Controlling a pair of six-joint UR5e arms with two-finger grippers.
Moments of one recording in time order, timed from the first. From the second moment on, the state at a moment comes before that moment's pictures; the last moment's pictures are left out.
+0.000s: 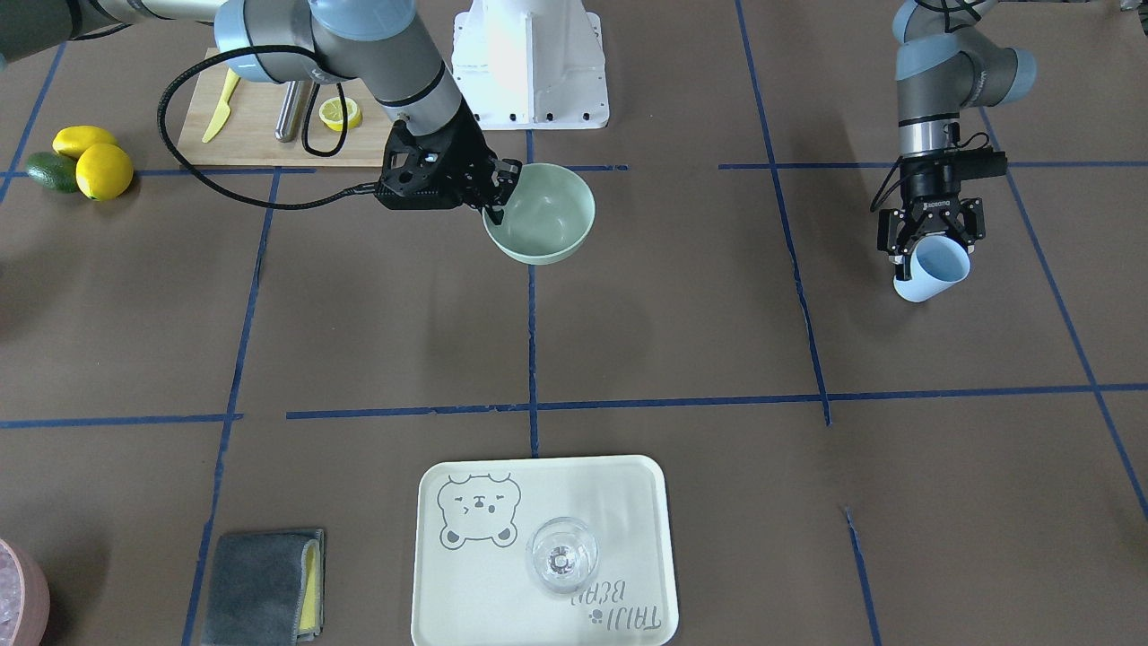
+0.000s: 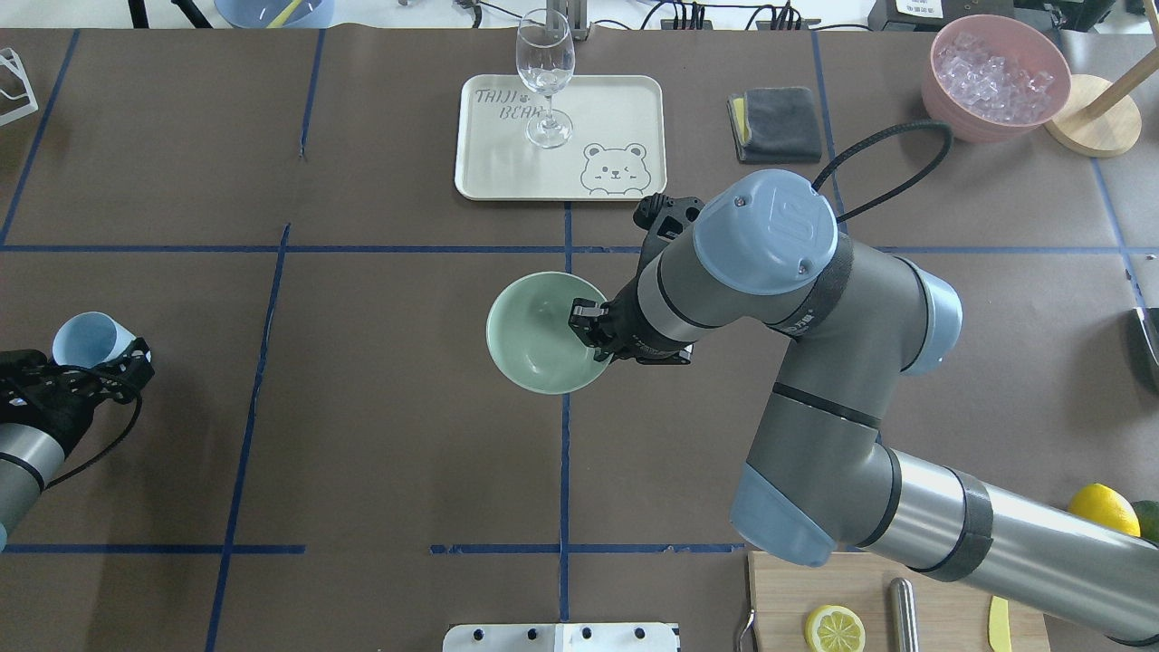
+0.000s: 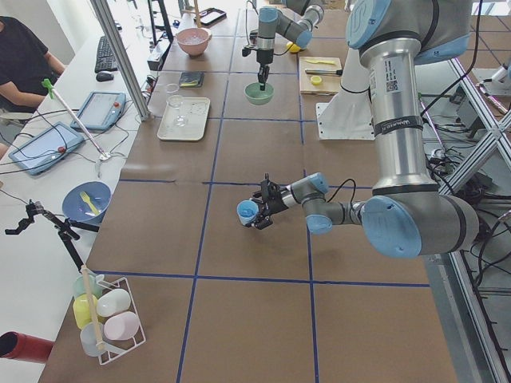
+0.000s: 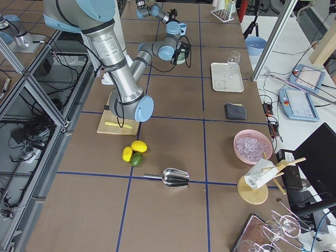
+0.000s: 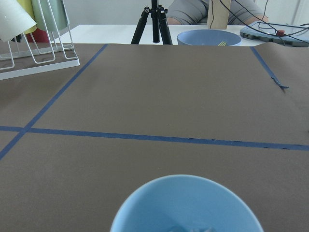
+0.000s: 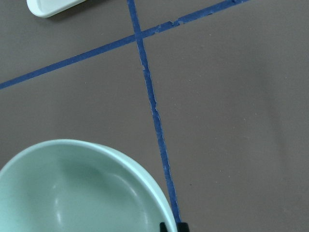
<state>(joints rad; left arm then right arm) -0.32 -1.31 -1.65 -2.64 -0.81 -1.42 0.53 -0.97 1.85 -1.42 1.96 1.53</state>
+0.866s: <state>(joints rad) -0.33 -1.30 -1.68 -2.64 -0.79 -1.40 0.48 -0.94 1.81 -1.42 1.91 1.53</state>
